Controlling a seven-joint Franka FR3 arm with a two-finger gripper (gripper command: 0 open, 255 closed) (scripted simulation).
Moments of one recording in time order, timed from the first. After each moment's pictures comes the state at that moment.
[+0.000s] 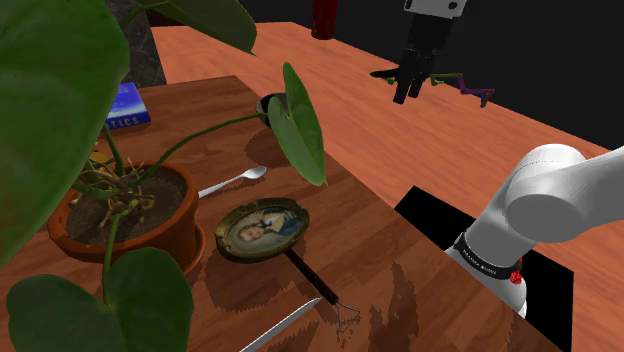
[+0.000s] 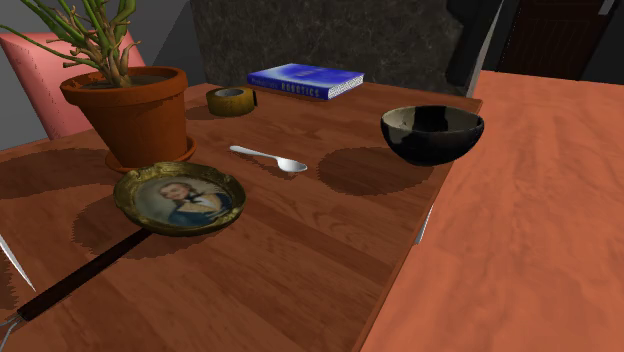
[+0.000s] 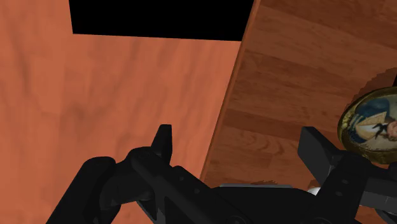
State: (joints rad) arm -0.01 -0.74 -0.07 -2.42 0.09 1.63 -0.11
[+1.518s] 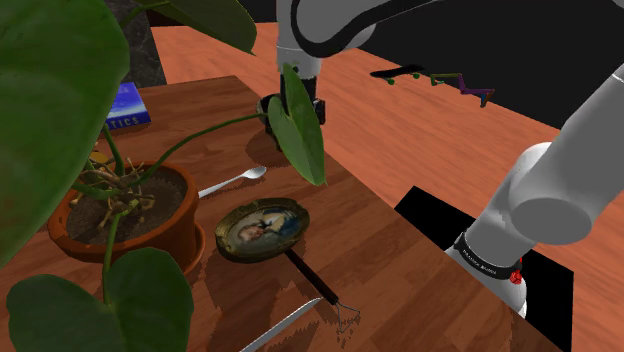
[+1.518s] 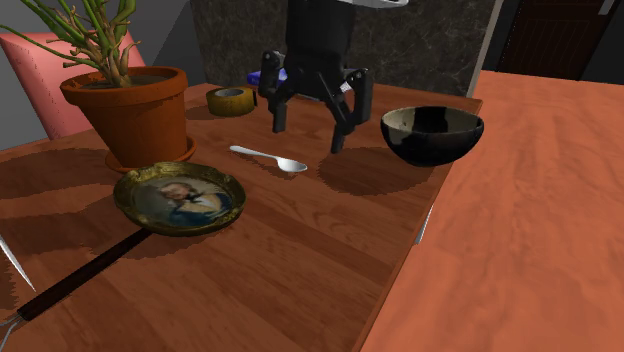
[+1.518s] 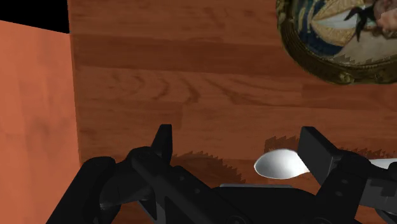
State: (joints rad) arm 0.08 -0.07 0.26 -2.14 0.15 1.99 0.44
